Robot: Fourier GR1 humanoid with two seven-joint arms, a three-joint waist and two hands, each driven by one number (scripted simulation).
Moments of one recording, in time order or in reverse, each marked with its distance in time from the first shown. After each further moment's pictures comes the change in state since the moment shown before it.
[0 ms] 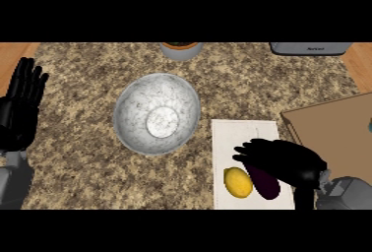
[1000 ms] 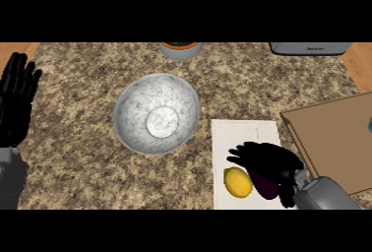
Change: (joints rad) left arm -0.030 -0.025 0.081 0.000 -0.035 -0.067 0.045; right arm 0.028 0.163 -0.022 0.212 0.286 -0.074 -0.133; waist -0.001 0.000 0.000
